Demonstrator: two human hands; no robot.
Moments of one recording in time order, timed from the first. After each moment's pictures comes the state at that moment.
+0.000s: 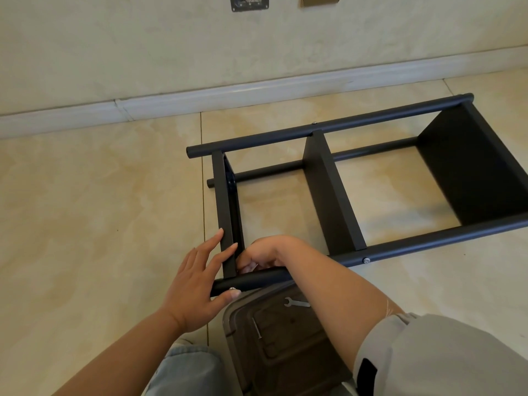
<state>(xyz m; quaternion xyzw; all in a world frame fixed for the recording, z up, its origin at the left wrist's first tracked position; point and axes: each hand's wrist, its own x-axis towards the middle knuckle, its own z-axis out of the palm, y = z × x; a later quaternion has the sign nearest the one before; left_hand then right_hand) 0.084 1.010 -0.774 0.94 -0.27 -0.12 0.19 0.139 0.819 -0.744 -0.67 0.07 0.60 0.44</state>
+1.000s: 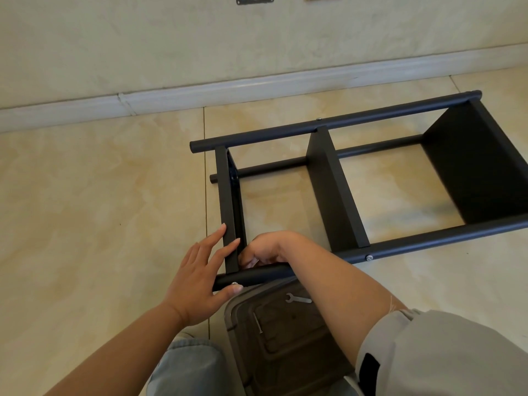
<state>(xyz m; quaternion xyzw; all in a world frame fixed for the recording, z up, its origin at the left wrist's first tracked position) 0.085 1.008 -0.773 0.94 -0.27 -0.13 0.19 0.139 0.818 -0.749 -0.67 0.06 0.60 0.44</state>
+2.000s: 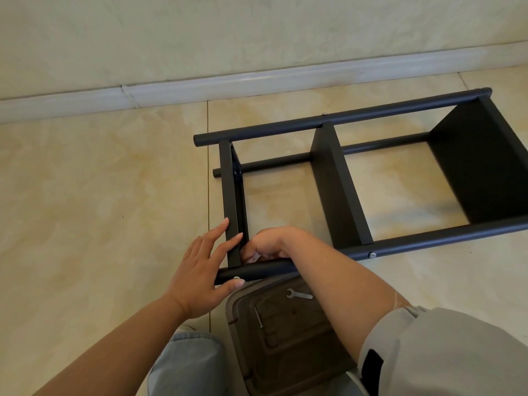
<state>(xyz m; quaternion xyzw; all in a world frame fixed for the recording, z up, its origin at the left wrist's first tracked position) 0.085 1.009 -0.774 0.94 -0.27 -0.14 0.19 0.140 0.819 -0.756 -0.65 0.07 0.60 0.45</state>
